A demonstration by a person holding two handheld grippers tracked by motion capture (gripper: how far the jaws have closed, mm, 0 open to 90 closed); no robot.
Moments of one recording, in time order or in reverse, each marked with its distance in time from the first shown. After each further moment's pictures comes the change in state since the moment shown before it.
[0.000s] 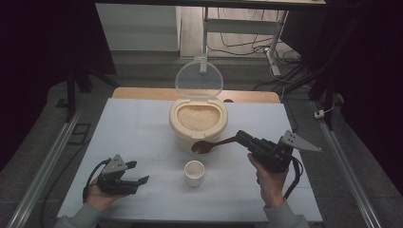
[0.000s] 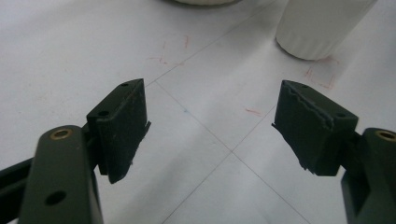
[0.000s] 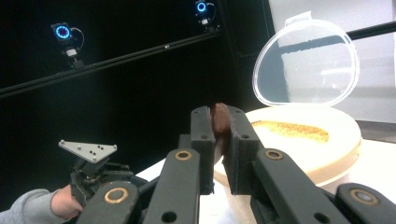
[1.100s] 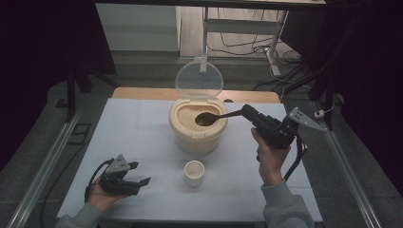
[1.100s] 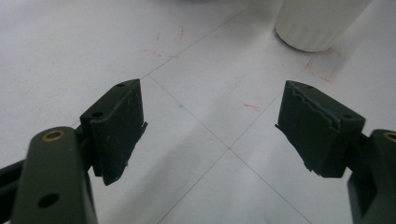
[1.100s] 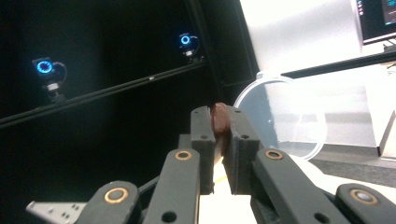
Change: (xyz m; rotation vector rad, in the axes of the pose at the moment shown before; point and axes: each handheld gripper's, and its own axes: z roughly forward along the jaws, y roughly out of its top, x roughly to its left) left arm -0.001 0.001 0.006 0.032 -0.014 0.005; right arm -0.021 0.044 0.024 -0.111 -0.079 0.004
